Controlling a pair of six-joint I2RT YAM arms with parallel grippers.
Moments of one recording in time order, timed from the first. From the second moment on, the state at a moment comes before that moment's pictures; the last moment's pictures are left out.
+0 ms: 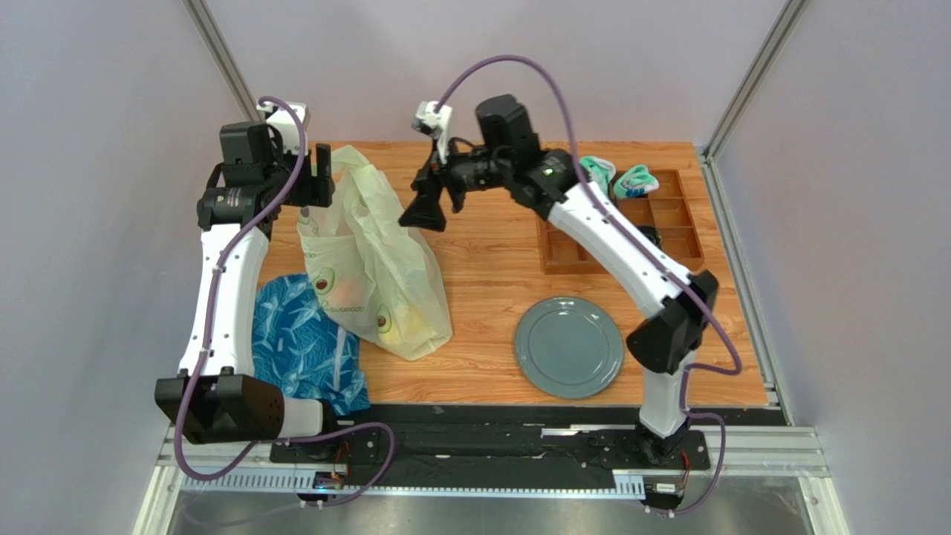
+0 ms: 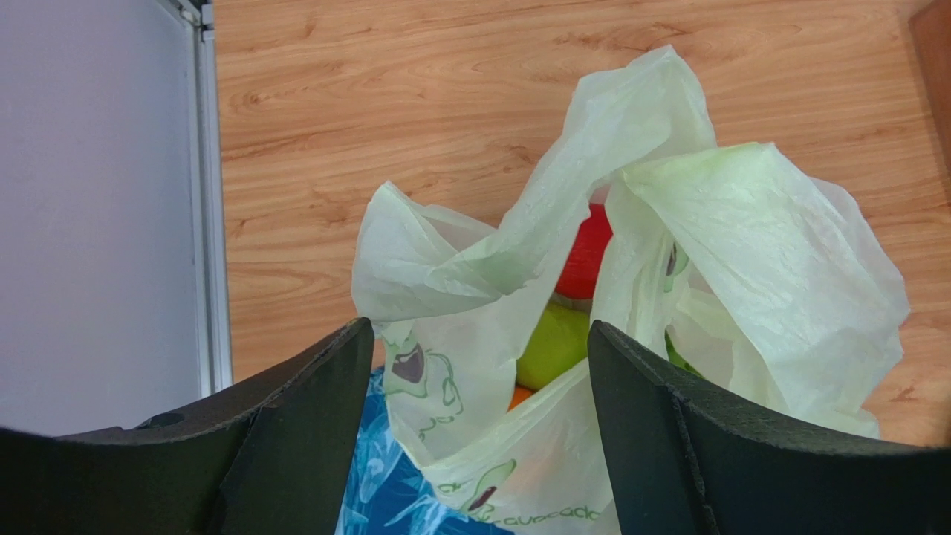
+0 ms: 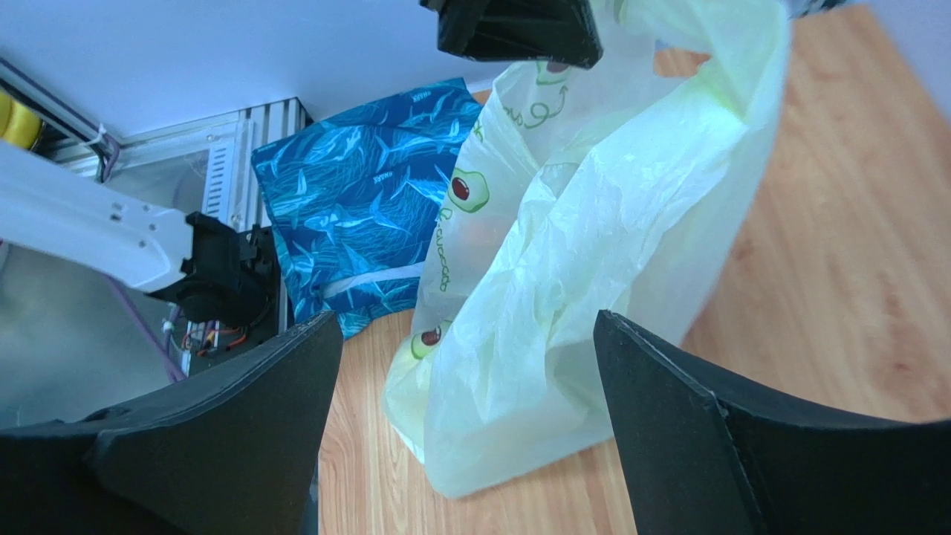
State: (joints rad) left arm 0.07 1.33 1.53 -0.74 0.15 0.12; right arm 0.72 1.86 2.10 -0.59 -0.73 -0.10
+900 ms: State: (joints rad) left arm 0.07 1.45 1.53 -0.66 0.18 0.12; right arm 0.82 2.20 2.26 -0.30 -0.23 0.05
